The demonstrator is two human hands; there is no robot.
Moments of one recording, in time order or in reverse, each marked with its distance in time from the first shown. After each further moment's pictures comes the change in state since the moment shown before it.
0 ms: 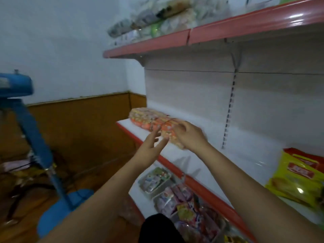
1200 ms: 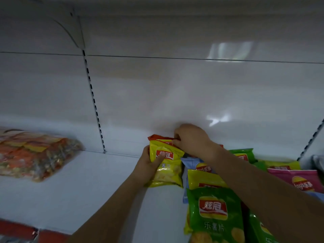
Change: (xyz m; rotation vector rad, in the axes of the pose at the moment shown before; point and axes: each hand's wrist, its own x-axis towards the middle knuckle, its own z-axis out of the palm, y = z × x) left_hand 0.072 0.035 0.387 -0.325 -0.571 -0.020; right_hand -0.066 0.253 -0.258 -0.963 0.111 0.316
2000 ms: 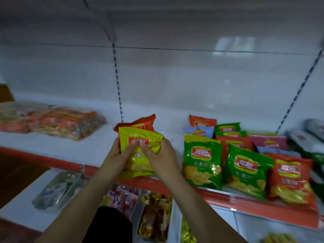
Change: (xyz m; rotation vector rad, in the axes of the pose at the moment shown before) left_hand -0.206 0.045 -0.093 -0.137 0.139 0.016; right_hand -0.177 -0.176 0.010 1.042 0.223 0.267
